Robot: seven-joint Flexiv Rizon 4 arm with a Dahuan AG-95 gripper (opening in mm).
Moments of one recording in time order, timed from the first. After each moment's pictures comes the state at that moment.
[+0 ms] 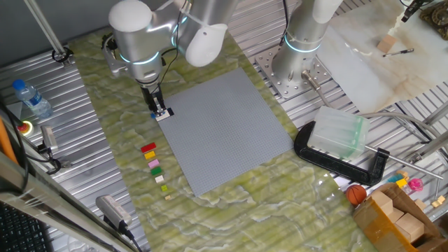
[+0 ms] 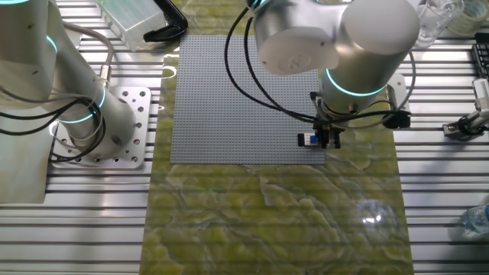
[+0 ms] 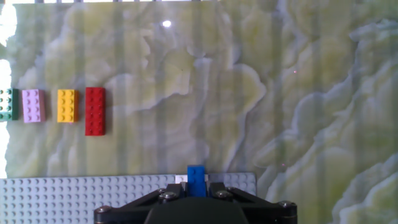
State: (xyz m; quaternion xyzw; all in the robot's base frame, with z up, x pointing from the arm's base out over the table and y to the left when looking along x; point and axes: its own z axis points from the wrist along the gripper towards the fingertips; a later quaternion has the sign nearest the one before) arm 0.543 -0.040 0.029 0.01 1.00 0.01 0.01
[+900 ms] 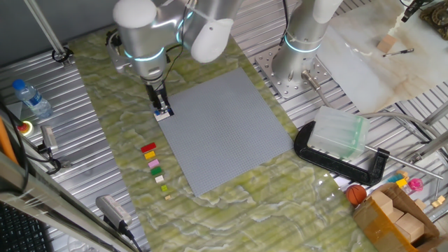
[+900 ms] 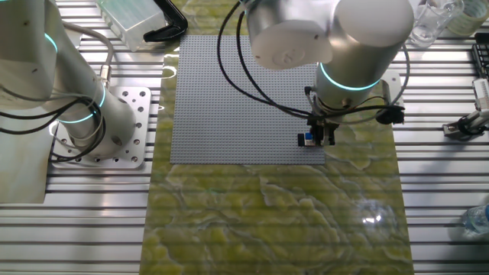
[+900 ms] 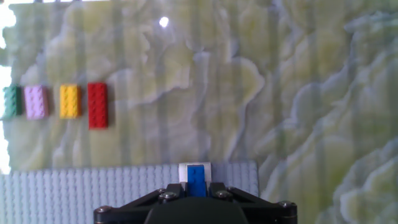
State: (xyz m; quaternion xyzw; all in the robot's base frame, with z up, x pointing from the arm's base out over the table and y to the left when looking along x) arm 0.524 -0.038 0.038 0.01 1.00 0.01 0.01
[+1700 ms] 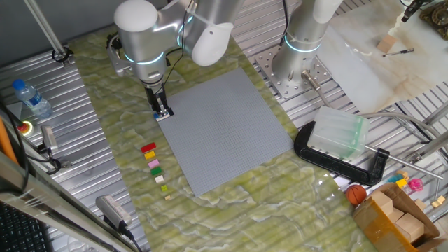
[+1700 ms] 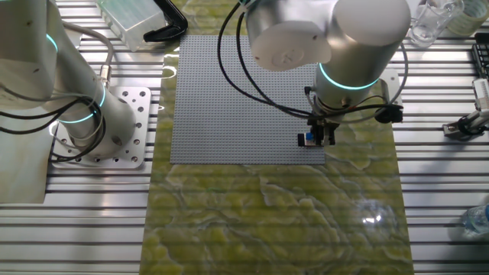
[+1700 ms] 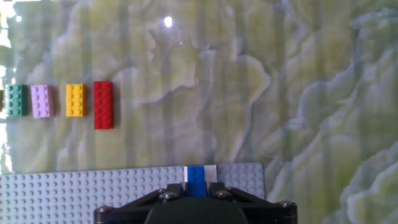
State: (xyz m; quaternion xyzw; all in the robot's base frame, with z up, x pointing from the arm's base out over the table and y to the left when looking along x) arm 0.531 -0.035 0.030 0.01 1.00 0.01 0.01
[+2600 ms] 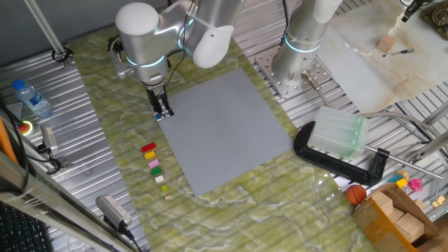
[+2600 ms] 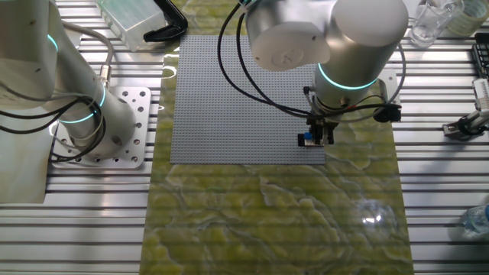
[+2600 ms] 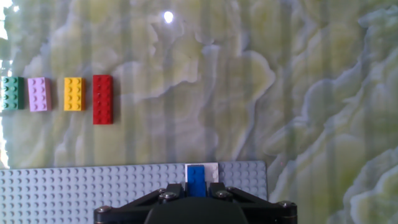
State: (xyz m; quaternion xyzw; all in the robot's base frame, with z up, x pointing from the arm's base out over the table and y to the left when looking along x) arm 0.533 -0.030 0.024 0.01 1.00 0.00 0.01
